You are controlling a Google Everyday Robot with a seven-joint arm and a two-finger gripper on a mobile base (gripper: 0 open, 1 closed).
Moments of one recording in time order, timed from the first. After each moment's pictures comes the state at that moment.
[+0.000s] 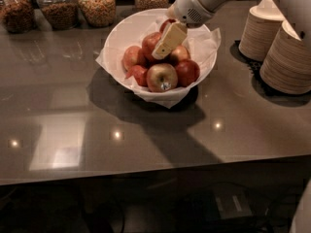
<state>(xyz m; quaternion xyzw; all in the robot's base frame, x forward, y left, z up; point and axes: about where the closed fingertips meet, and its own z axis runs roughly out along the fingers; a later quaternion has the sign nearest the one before) 0.660 -0.041 0.957 -0.59 0.72 0.11 0.34</state>
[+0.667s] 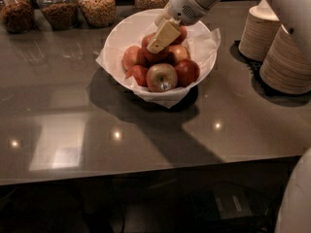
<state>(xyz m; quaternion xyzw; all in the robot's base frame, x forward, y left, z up) 0.667 -0.025 0.959 -0.60 0.71 0.13 0.34</state>
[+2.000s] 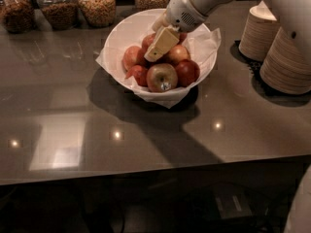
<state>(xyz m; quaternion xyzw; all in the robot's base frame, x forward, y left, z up) 0.642 -0.017 0.950 -0.61 0.70 0.16 0.32</state>
